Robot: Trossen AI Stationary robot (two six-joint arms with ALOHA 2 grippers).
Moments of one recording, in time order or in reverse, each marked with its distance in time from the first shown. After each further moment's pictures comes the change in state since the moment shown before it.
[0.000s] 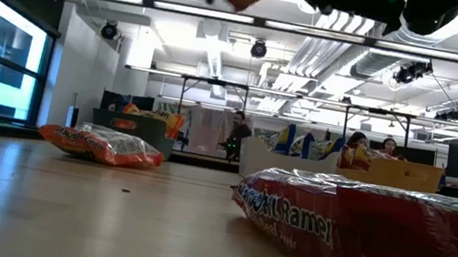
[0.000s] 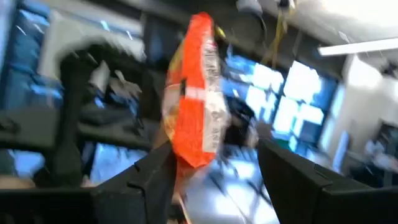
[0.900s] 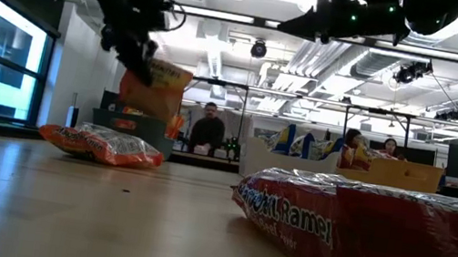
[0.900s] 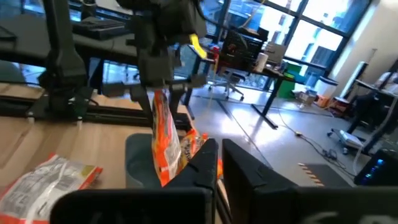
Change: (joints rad) left arm 0.113 -0.127 -0.310 -0.661 -0.643 0.731; right arm -0.031 -0.022 0.000 -0.396 0.032 -0.068
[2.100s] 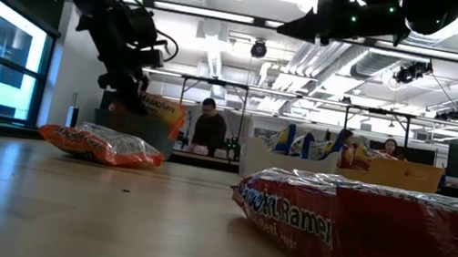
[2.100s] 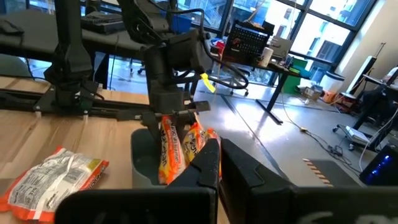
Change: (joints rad) left arm 0.059 0.125 -0.176 0.274 0.054 -0.051; right arm 0.000 0.000 0.000 -0.026 -0.011 0.002
